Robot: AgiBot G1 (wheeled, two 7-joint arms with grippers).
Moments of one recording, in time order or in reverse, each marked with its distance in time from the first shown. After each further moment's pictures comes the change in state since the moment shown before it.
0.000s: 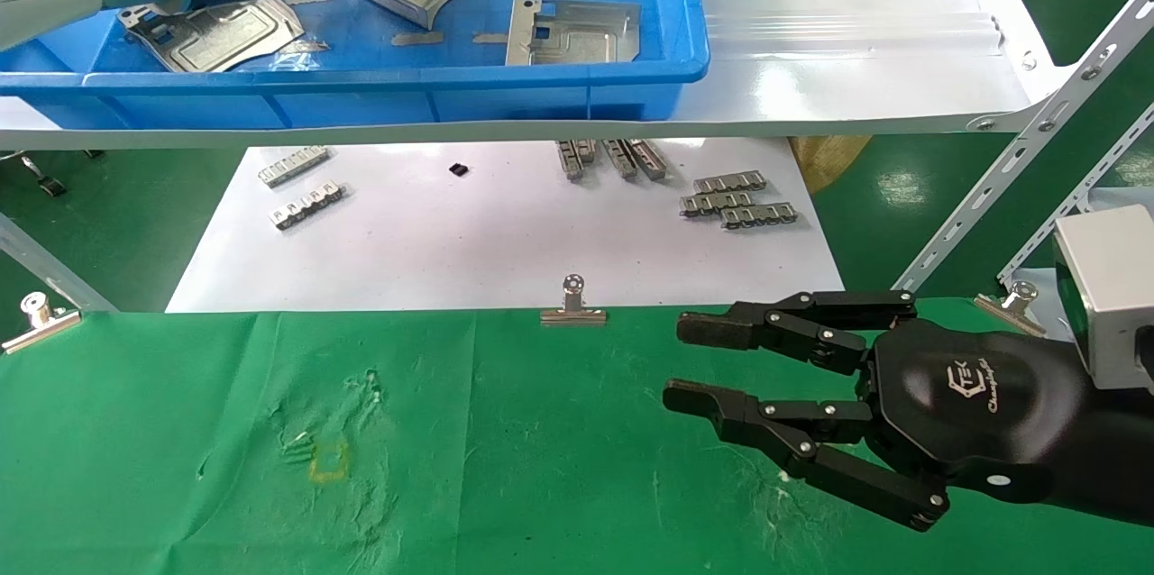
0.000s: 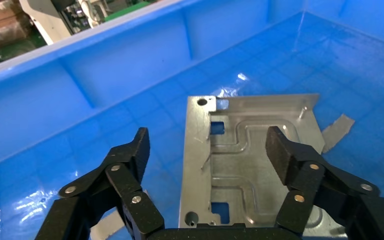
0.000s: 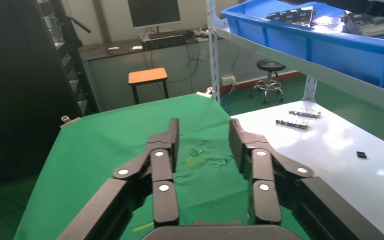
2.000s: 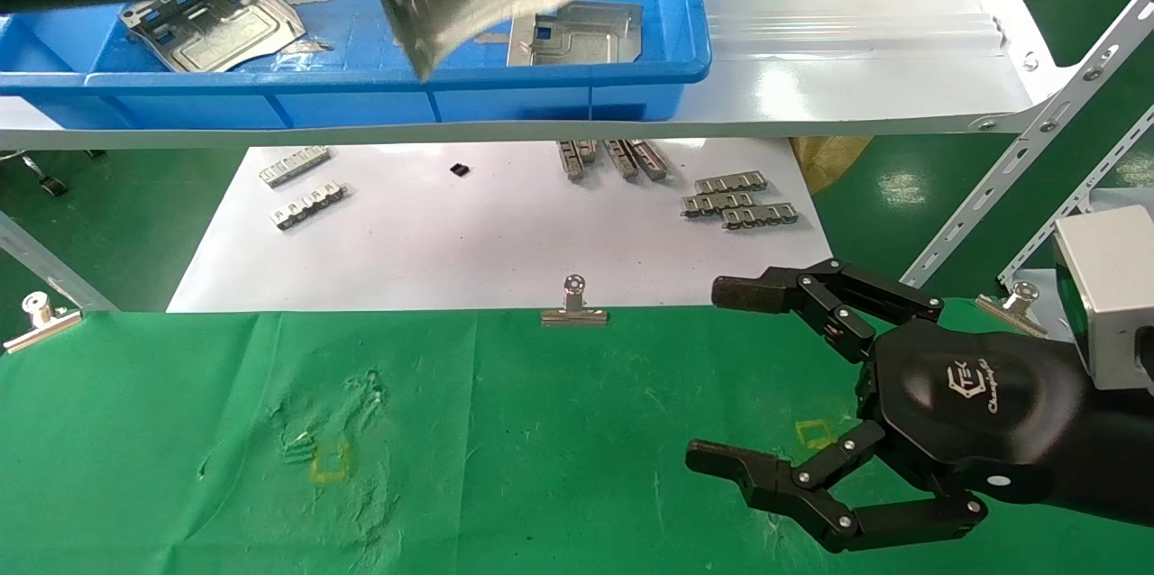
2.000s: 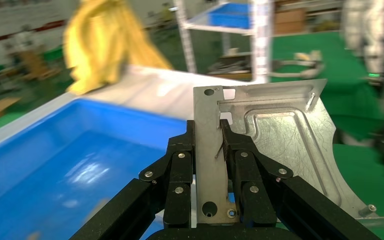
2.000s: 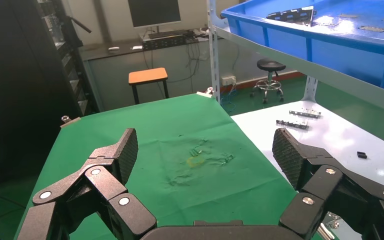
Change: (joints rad) left arm 0.012 -0.222 -0.070 -0.167 -0.171 0.739 0.090; right arm 0.000 0.000 0.000 0.000 0.000 0.000 0.000
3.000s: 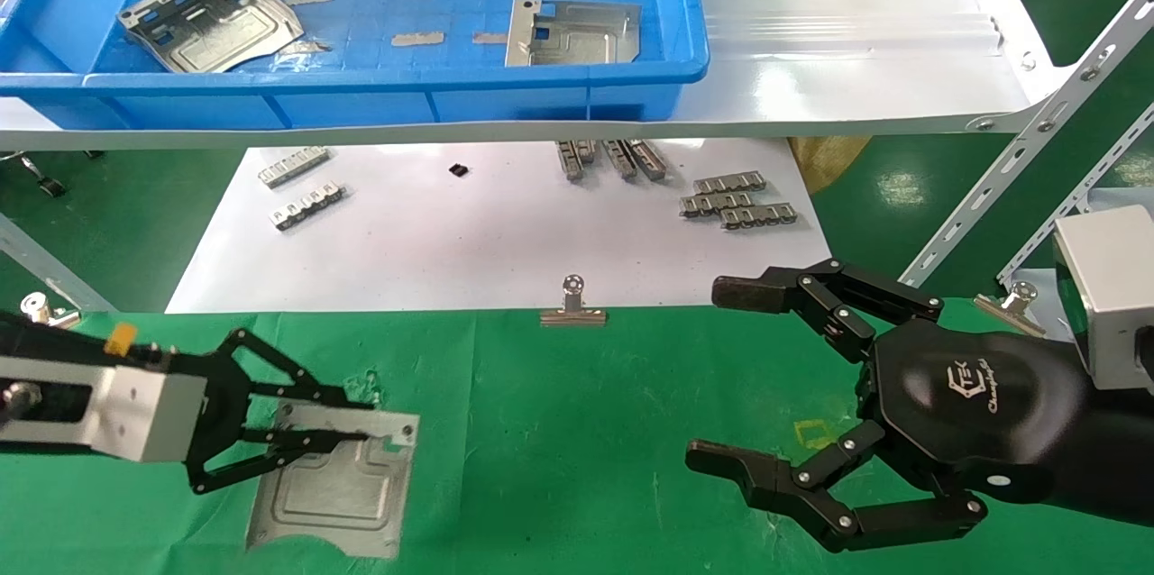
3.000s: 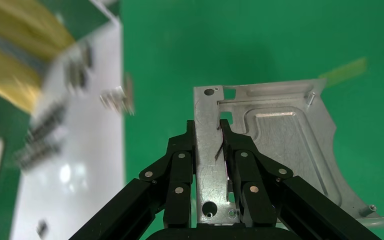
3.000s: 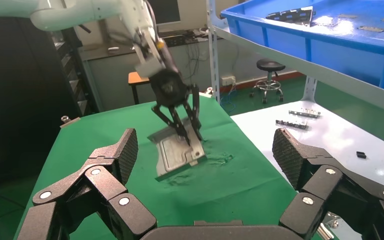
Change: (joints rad) left arm 0.404 -0.335 0.389 -0.499 -0.085 0.017 0.482; right arm 0.000 0.000 0.000 0.000 0.000 0.000 0.000
